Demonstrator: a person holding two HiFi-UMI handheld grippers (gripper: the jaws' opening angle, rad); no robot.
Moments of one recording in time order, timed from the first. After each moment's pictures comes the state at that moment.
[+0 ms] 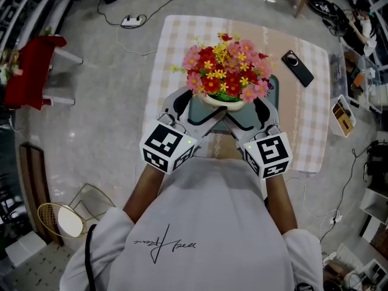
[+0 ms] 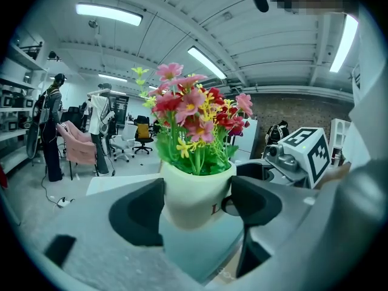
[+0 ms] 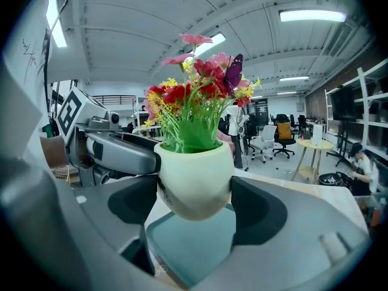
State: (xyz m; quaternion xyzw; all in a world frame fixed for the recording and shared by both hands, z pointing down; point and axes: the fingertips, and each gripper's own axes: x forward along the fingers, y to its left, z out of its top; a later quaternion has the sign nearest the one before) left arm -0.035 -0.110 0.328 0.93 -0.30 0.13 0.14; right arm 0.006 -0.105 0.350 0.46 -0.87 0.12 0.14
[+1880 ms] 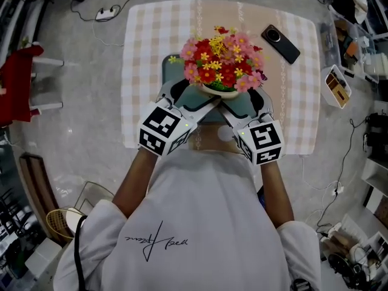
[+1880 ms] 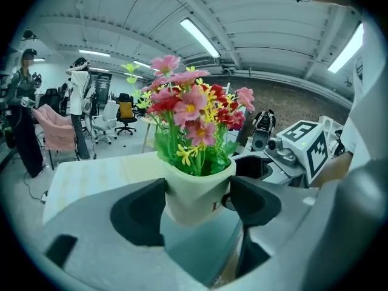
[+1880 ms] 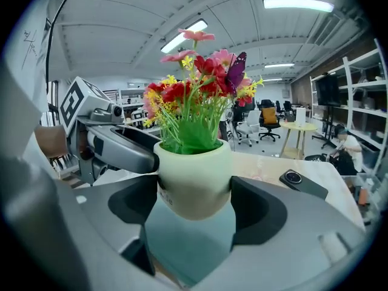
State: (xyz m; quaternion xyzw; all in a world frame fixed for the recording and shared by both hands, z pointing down) left arm 0.041 -0.130 0.390 0.94 -0.22 0.21 0.18; right arm 0.083 -0.118 0.410 0.50 -0.83 0.18 0.17
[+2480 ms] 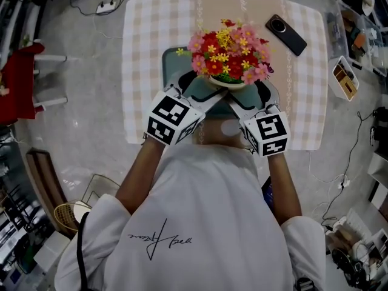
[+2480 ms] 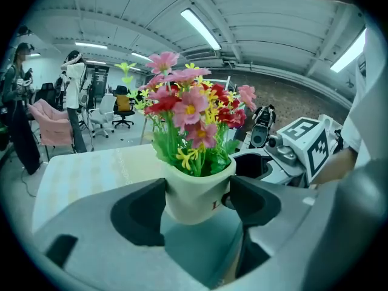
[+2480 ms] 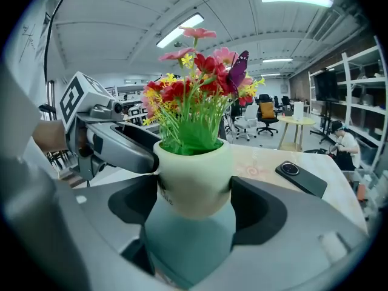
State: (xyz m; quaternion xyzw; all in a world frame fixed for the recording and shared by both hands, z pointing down) left arm 0.064 -0.137 0.418 0.93 -0.20 0.24 0.19; right arm 0.105 -0.123 0.438 0.50 -0.82 0.20 0.19
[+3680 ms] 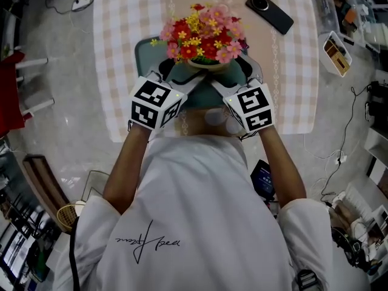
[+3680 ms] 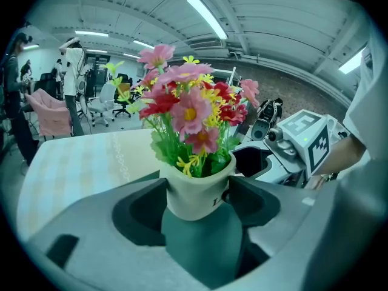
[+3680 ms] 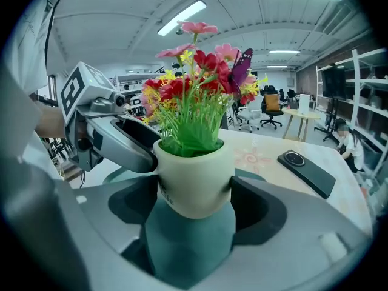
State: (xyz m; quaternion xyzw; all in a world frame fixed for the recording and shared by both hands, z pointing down) left arm 0.079 -0.155 0.472 0.91 -0.20 0.28 0.22; right arm 0.123 -0.144 0.488 0.47 -0.82 0.22 0.23
